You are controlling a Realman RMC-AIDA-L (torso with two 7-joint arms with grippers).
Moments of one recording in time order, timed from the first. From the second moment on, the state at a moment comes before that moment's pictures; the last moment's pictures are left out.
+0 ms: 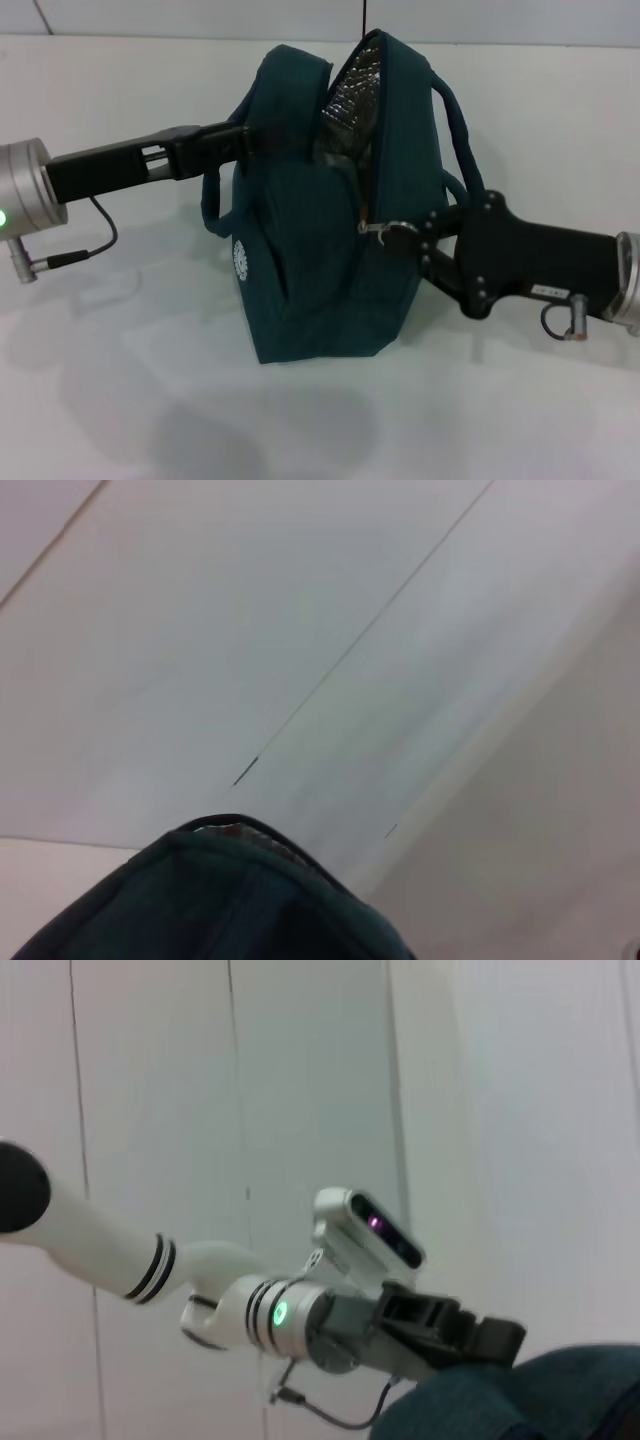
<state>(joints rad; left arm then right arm) -0.50 -2.01 0.74 0.54 1.67 1.70 -1.77 0.48 2.02 -1.58 -0.54 -1.03 -1.48 0.96</state>
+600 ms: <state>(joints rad) -0.52 -2.02 0.74 0.54 1.66 1.75 -1.65 0.50 2.02 -1.58 -0.47 -0.92 -1.50 0.90</state>
